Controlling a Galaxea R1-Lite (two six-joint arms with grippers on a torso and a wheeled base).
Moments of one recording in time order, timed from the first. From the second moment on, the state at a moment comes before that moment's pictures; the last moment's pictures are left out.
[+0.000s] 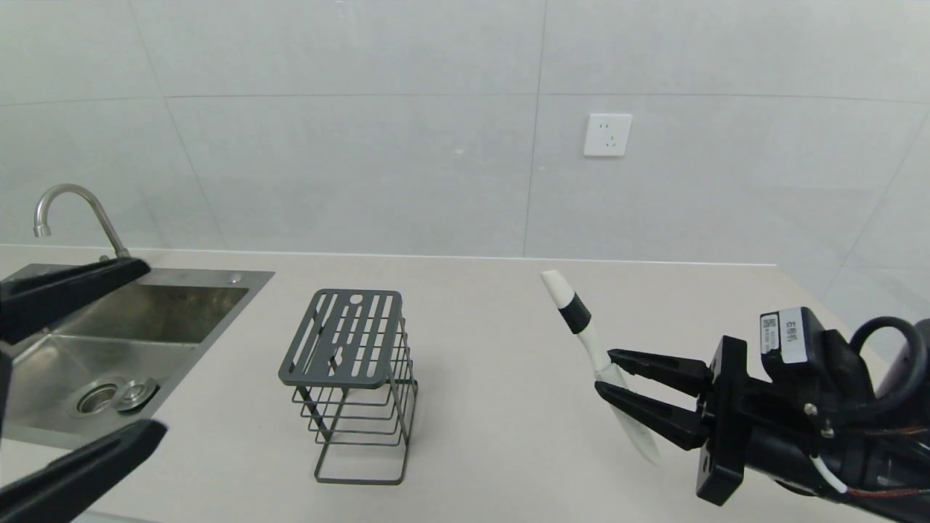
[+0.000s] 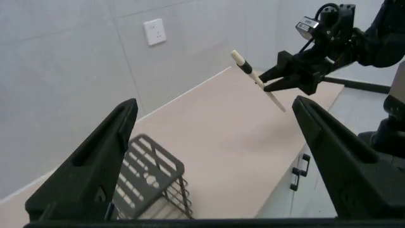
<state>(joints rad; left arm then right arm) -0.36 0.85 -0.40 -0.66 -0.62 0.09 0.62 1.56 -0.22 -1.23 0.41 -0.23</state>
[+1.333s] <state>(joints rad) -0.75 1.67 -0.57 -1.25 -0.64 -0.09 0.61 1.52 -0.23 -1.25 0.41 -0.23</state>
